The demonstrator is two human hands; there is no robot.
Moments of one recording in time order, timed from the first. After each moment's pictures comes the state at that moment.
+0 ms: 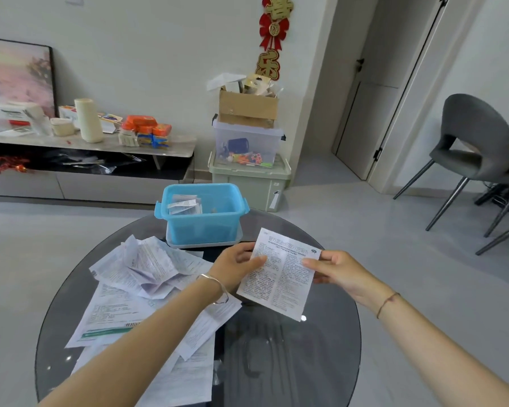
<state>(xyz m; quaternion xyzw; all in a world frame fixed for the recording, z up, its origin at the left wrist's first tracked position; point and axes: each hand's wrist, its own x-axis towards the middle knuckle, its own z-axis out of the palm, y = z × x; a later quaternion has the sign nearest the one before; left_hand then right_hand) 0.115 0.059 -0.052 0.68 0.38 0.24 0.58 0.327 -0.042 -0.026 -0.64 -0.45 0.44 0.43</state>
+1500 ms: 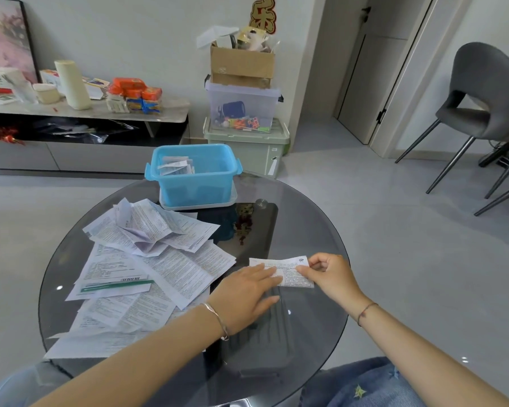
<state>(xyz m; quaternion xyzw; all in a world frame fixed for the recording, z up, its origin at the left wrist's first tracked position) 0.104 -0.033 -0.107 0.96 0.23 0.05 0.11 0.322 -0.088 -0.127 -0.75 -0.46 0.25 0.41</state>
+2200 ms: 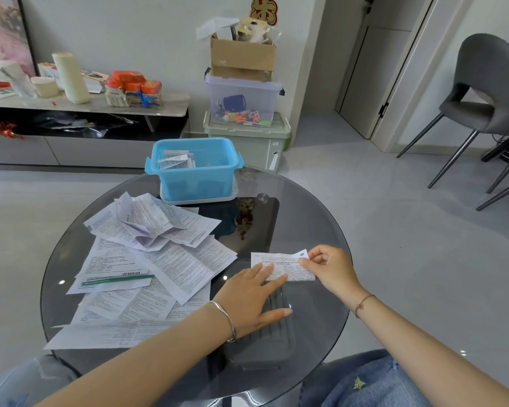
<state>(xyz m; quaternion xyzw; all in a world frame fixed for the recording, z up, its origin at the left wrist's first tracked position) 0.106 -0.042 -0.116 0.96 0.25 -0.04 0.08 0.317 -0.084 -0.125 -0.78 -0.44 0.23 0.39</state>
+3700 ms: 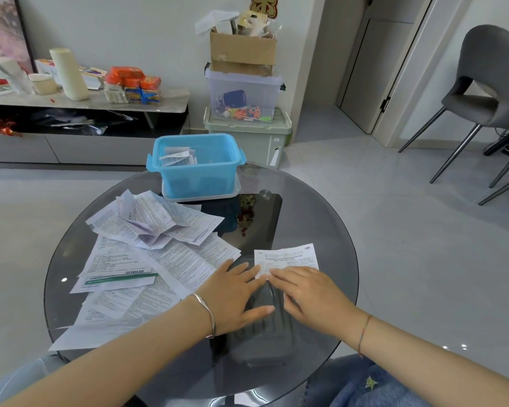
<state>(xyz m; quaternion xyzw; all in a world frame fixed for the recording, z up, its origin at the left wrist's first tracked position) 0.075 -0.034 -0.095 0.96 0.25 -0.11 0.04 0.269 -0.114 -0.125 -0.58 -0.80 -0.08 0.13</state>
